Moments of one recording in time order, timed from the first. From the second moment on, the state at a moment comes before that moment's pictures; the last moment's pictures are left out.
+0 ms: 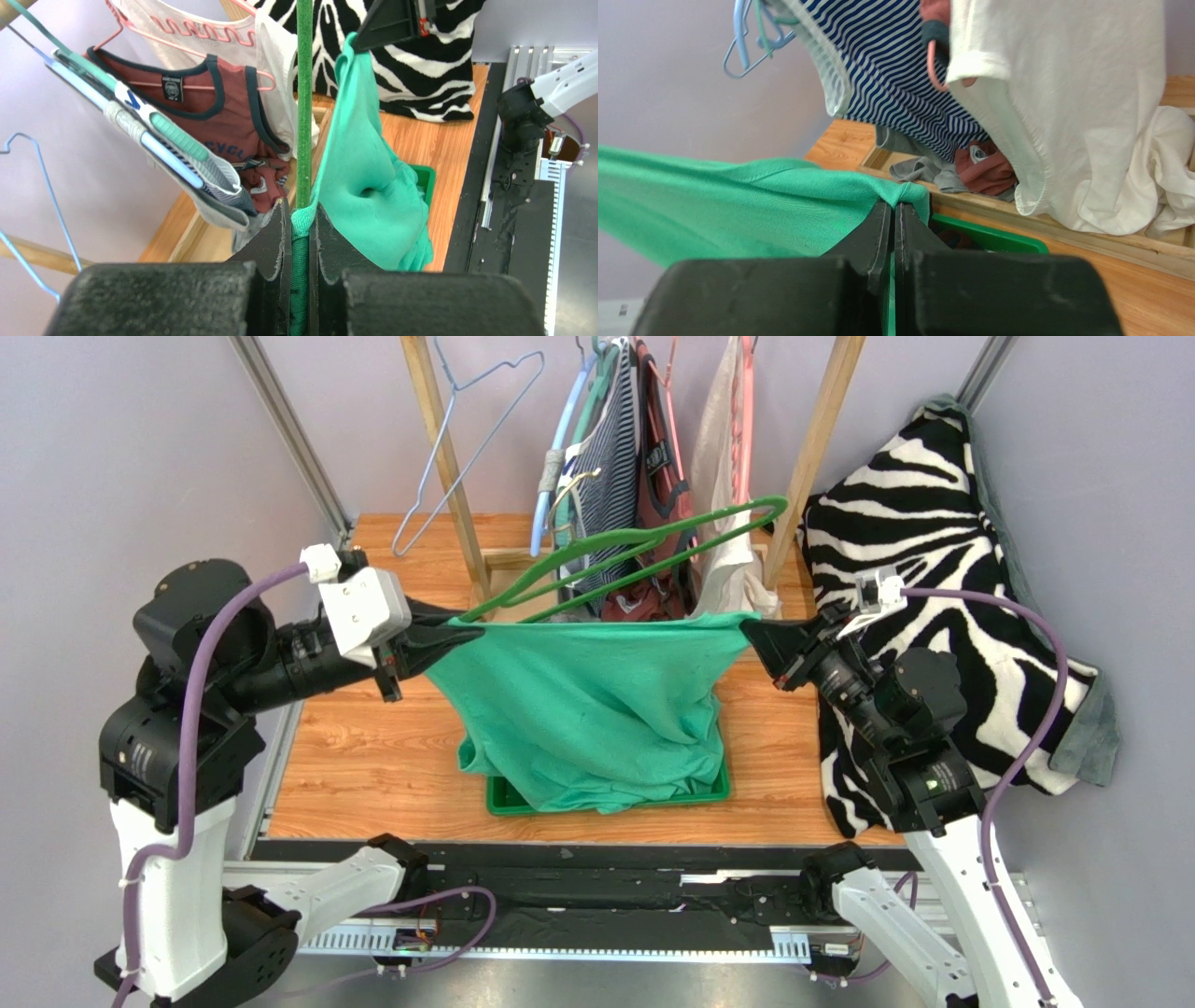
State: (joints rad) left arm -0.47 1.01 1.91 -1.03 0.64 0.40; right arm 0.32 0.68 0.92 -0.18 -0.26 0.46
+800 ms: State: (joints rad) left arm -0.62 1.14 1.84 -1.13 0.65 0.50; right arm 0.36 0.78 1.43 -0.34 -0.73 0.00
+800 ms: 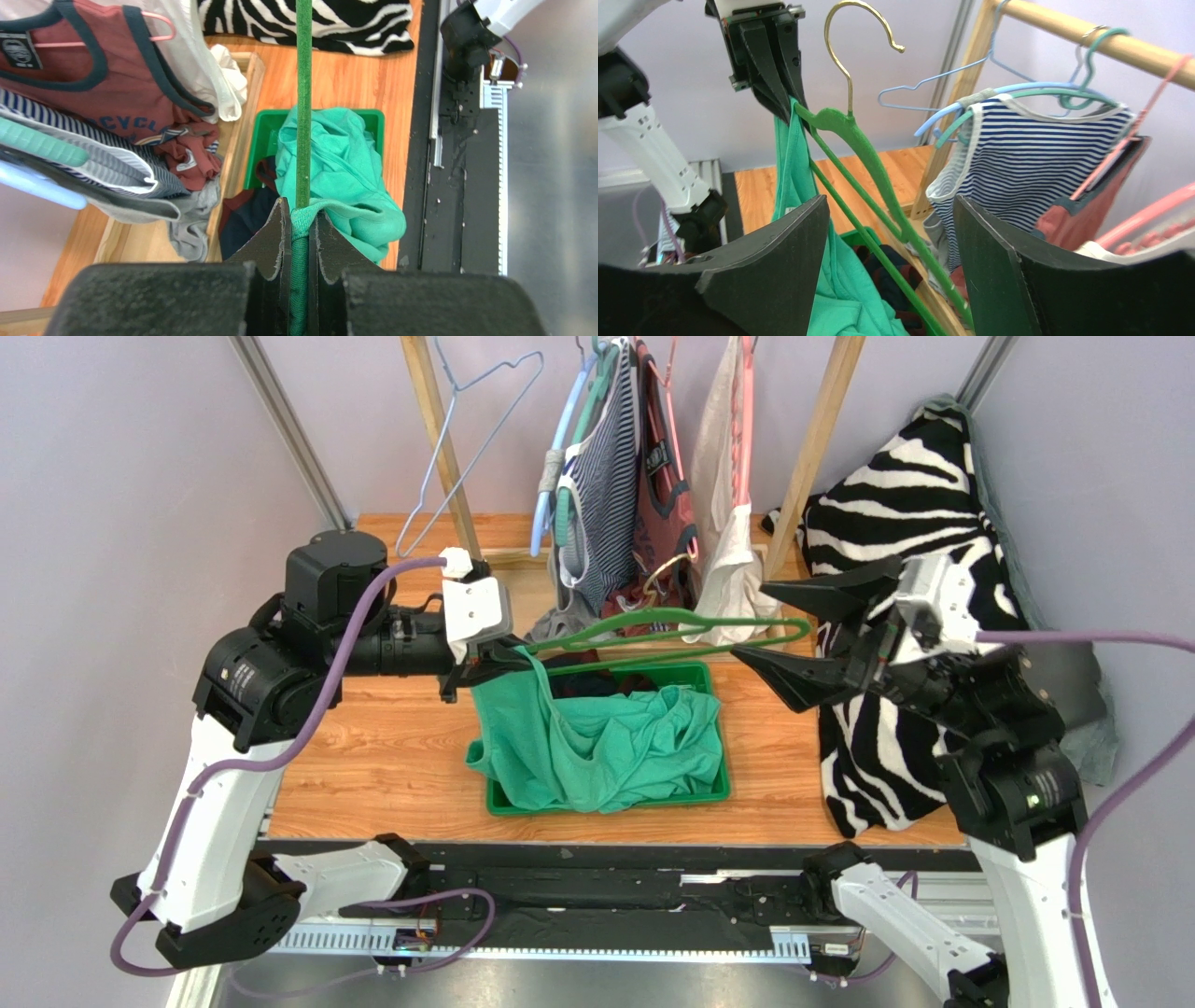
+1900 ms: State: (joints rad) left arm -0.66 1.09 1.84 -1.03 0.47 0.54; right arm 0.66 0.80 1.34 -0.48 -0.44 -0.17
